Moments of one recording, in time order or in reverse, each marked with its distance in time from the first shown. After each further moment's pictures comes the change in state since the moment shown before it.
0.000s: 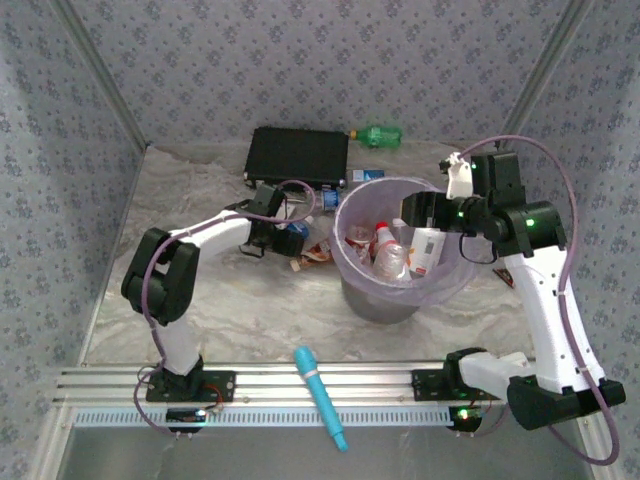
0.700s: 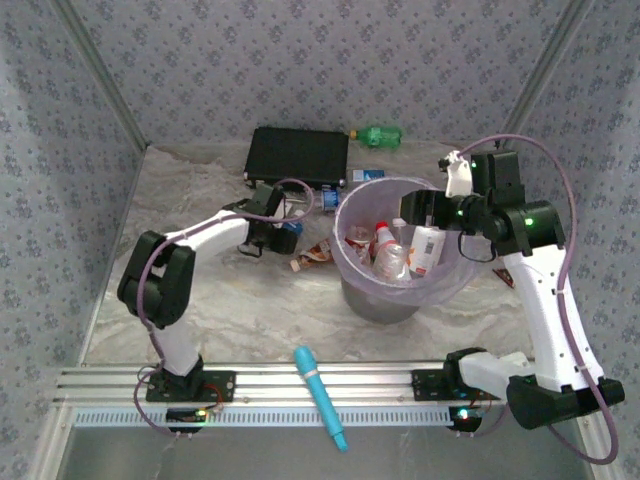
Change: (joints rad) left arm 0.000 -0.053 -0.008 -0.025 -0.063 -0.006; right arm -0.004 0.003 -0.006 0.034 -0.031 0.000
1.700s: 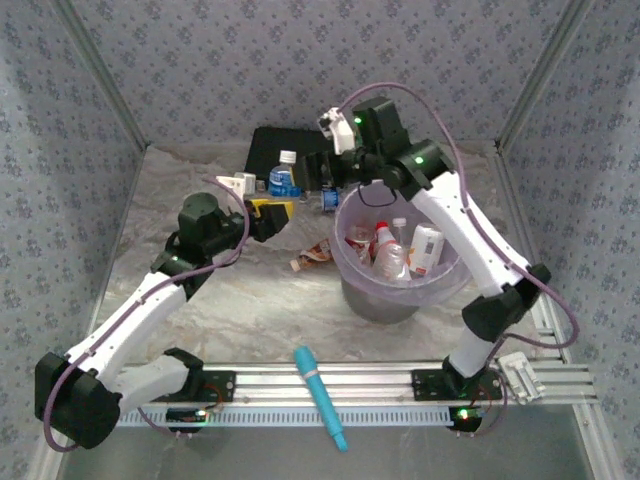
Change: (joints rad) left arm 0.010 -0.707 -0.338 0.579 0.353 -0.378; right arm 0.430 0.574 0.486 0.245 -0.103 0.069
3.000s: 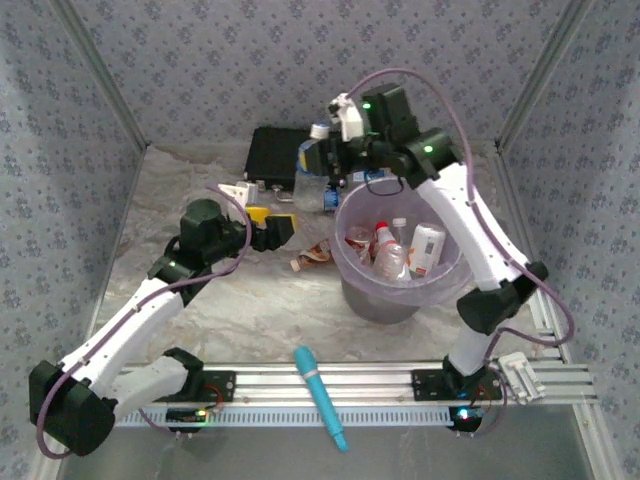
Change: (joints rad) left arm -0.022 -0.029 -0.012 -0.167 -0.099 0.092; right arm -0.078 -0.012 0.127 -0.106 0.034 -0.034
